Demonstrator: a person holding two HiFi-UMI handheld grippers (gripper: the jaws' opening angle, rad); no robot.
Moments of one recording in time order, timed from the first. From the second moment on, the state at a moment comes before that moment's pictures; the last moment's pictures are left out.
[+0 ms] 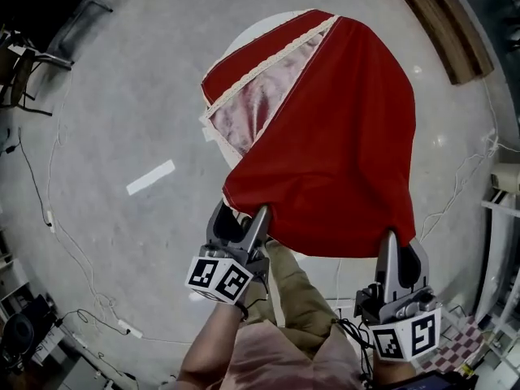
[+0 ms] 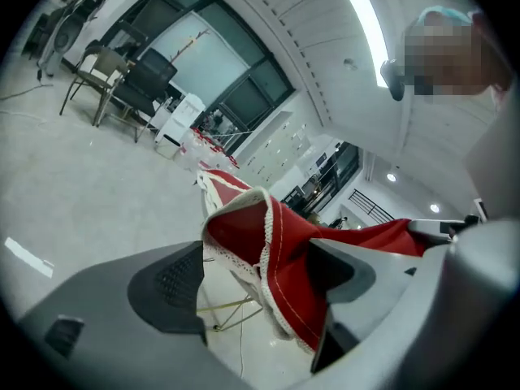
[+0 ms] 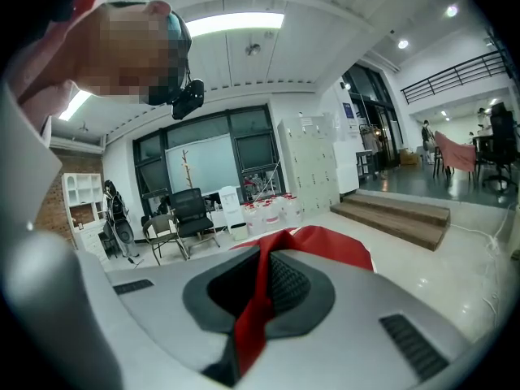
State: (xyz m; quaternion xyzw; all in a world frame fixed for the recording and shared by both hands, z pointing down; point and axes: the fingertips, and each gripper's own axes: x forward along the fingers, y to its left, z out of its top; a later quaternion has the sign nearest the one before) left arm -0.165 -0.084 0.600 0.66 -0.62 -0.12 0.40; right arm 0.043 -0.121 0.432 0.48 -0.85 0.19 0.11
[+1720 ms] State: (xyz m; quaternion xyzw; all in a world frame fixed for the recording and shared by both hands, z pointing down) left arm -0.209 -0.142 0.624 0.59 -0.72 0.09 0.36; right arm -0.005 -0.146 0.481 0.43 -0.86 0.22 0.15
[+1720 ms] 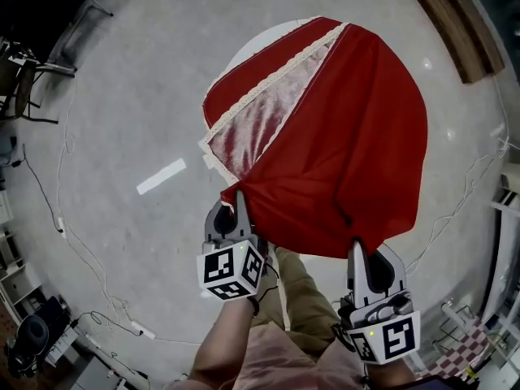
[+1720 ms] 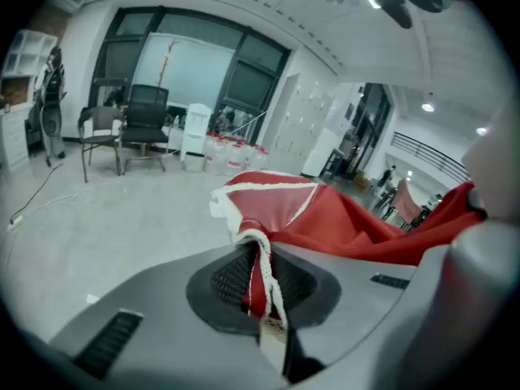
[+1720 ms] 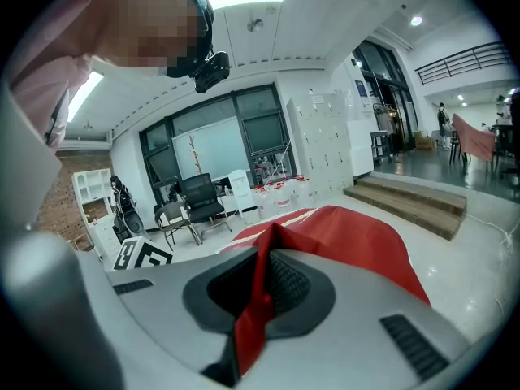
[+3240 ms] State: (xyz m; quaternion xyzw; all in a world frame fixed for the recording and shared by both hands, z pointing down) left arm -0.219 -0.085 0.361 0.74 -0.63 0.02 0.23; right arm 0.025 -0.065 0.299 0.56 -0.80 0.19 -0.03
